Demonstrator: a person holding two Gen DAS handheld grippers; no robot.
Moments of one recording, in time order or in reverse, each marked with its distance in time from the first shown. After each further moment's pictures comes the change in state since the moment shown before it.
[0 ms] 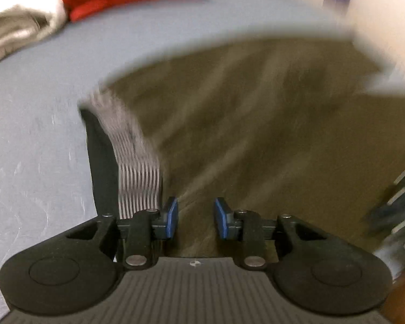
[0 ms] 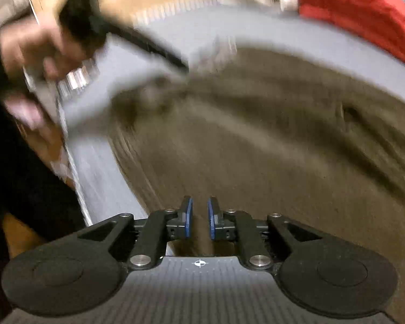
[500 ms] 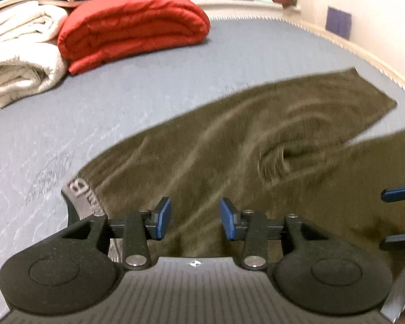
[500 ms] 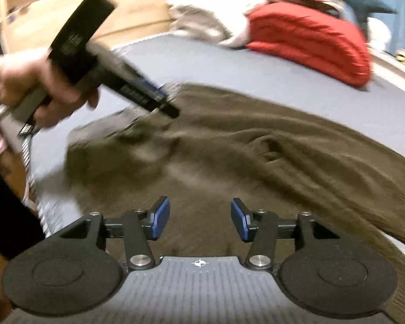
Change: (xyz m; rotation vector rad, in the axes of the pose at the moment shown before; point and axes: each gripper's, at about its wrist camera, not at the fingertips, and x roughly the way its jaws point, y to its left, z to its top) left arm -0.031 -0.054 0.086 -0.058 -0.257 0.030; right arm -0.077 -0.040 0.008 0.147 -0.288 -0.187
